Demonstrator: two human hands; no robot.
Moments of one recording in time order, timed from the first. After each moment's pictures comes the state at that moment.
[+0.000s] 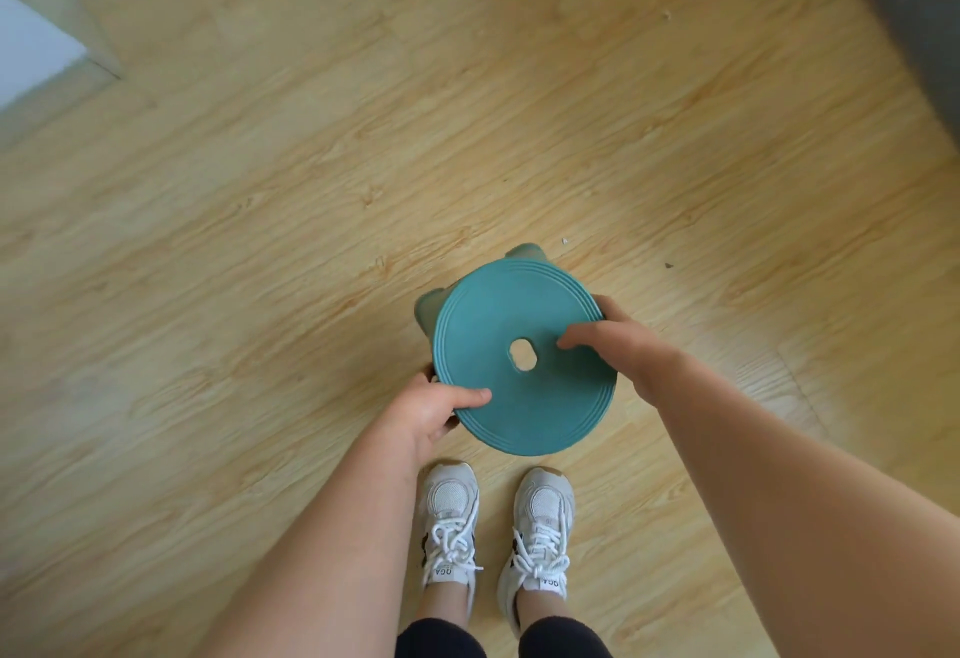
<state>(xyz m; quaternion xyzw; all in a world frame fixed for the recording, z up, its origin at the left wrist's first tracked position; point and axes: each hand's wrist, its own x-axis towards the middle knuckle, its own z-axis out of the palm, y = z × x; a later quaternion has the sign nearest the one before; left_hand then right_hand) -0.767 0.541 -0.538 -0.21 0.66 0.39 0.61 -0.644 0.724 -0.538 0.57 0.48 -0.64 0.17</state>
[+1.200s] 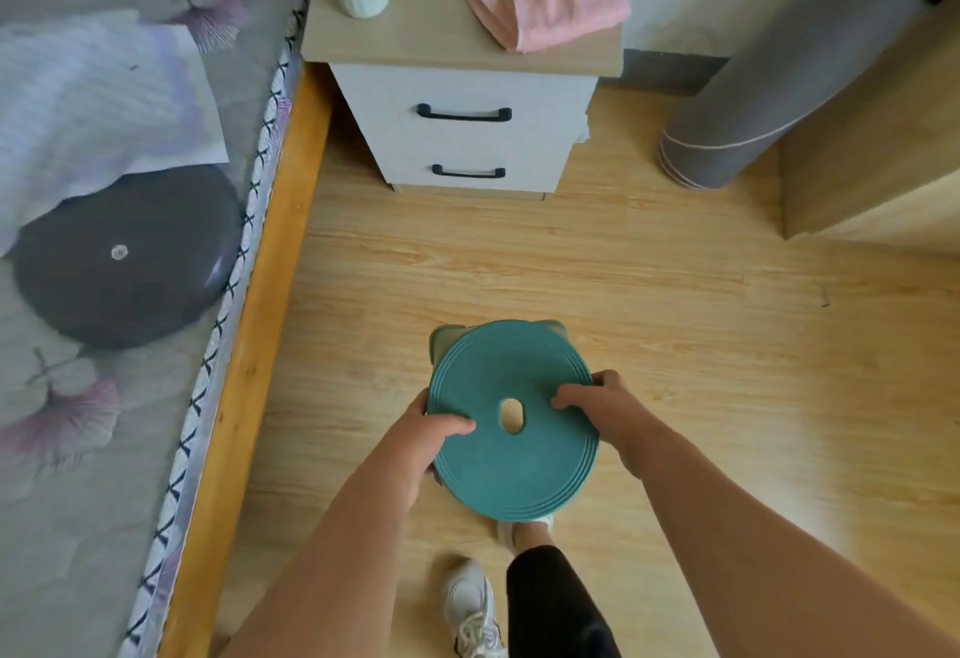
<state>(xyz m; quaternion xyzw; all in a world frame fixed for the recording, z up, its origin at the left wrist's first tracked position) -1.159 0.198 -0.368 -0.31 0.65 0.53 0.46 -1.139 0.422 -0.368 0.43 0.62 -0.57 0.32</state>
